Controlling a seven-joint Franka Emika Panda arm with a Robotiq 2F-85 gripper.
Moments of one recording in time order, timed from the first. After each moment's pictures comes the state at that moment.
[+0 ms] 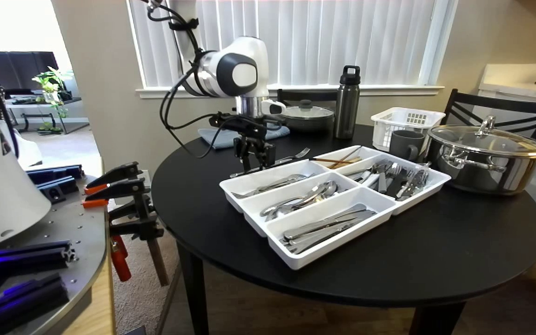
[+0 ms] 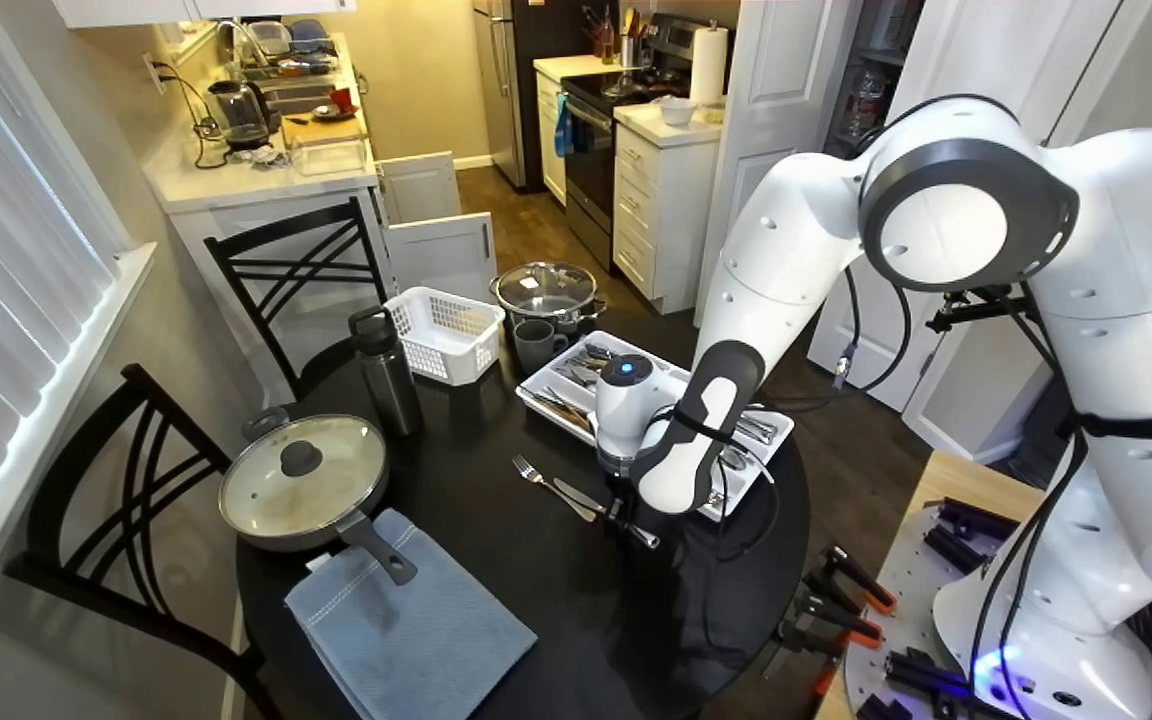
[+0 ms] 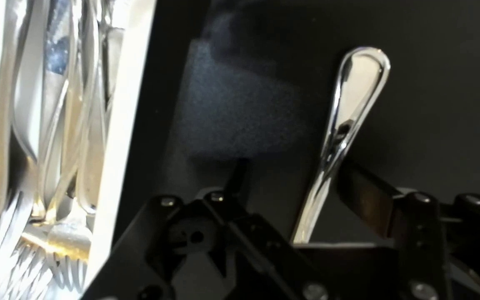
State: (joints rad) arm 0.22 0.66 0.00 -2.25 -0.12 2.88 0.04
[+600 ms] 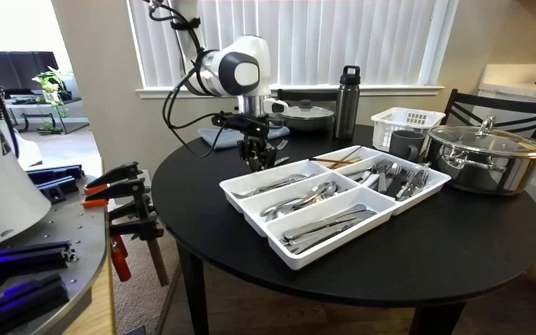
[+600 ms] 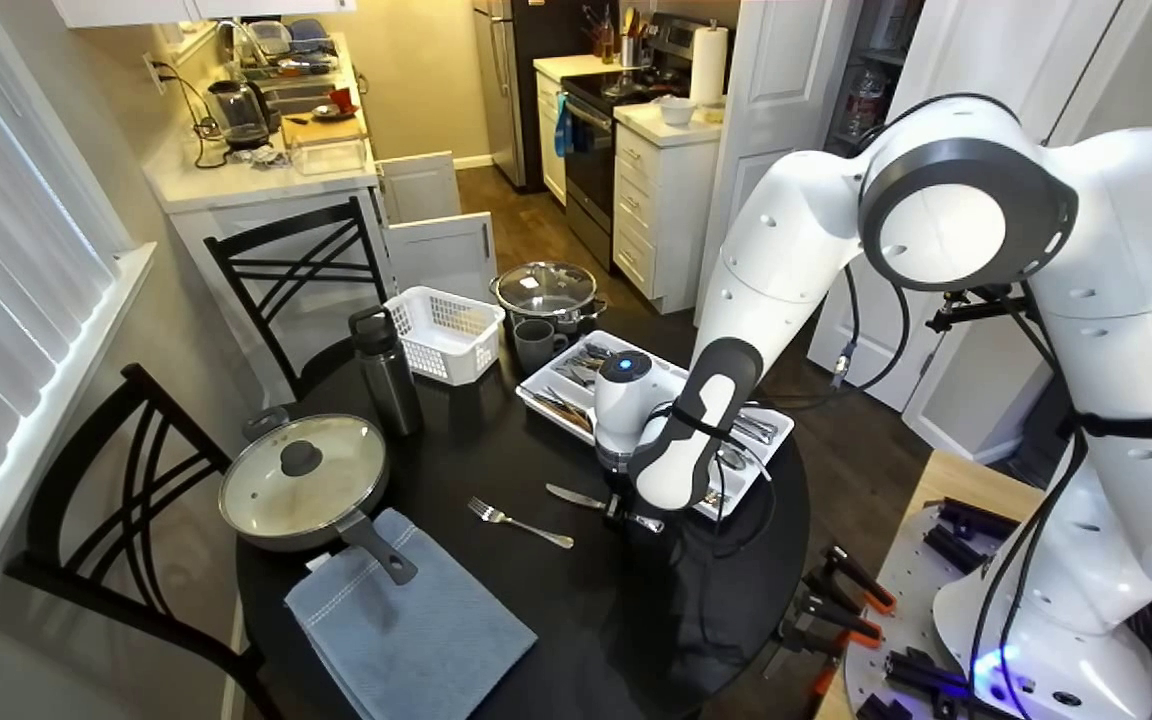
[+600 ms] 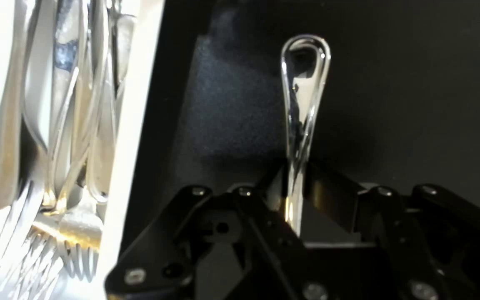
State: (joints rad) arm 0.22 0.66 -0.01 -2.24 -0.12 2.88 0.05
